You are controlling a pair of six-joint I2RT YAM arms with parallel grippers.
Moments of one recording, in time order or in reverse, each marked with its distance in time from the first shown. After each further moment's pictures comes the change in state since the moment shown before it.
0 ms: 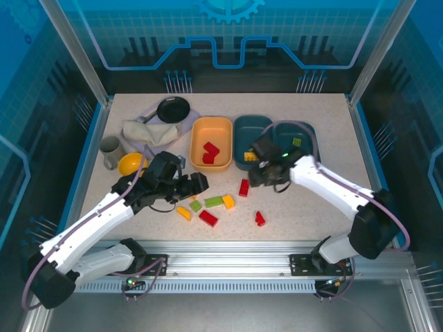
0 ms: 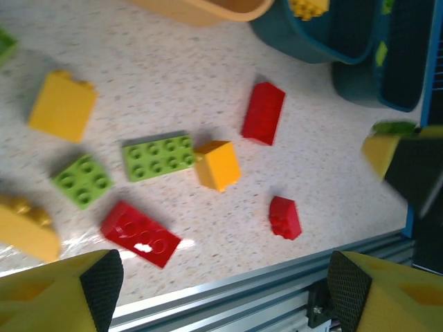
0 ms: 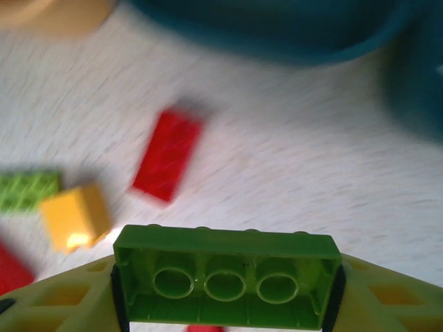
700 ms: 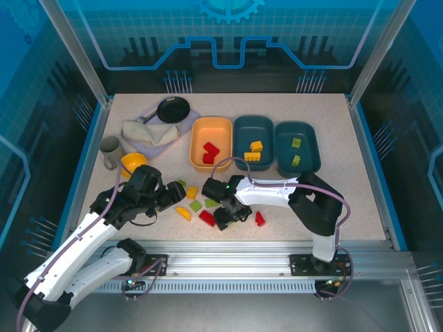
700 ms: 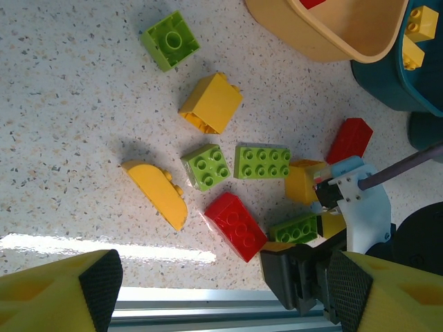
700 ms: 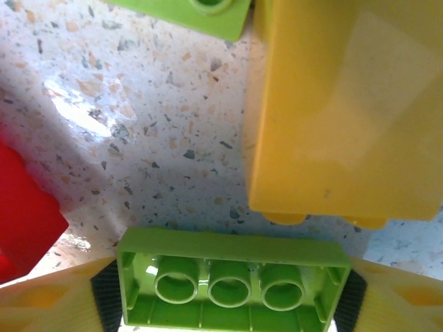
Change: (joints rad) left arm 0.101 -0.247 -0.100 -0.241 -0.137 -0.064; right arm 0.431 0.434 0.023 0.099 -0.117 0.037
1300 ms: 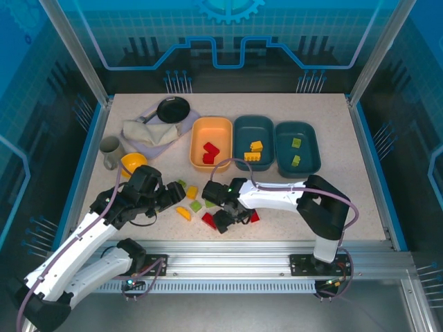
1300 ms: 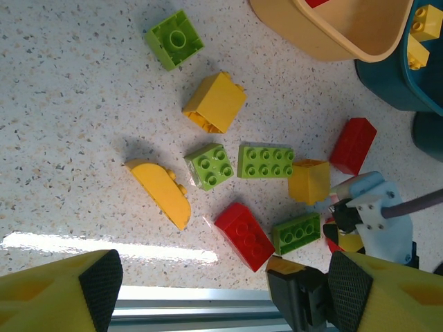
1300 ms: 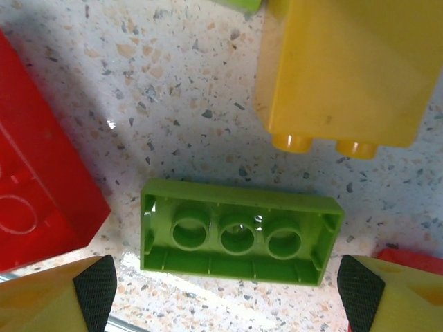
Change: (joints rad) left arm 0.000 0.000 0.000 -0.007 -0.003 0.000; right arm 0.036 -0.058 -0.022 -0.017 0.036 -0.005
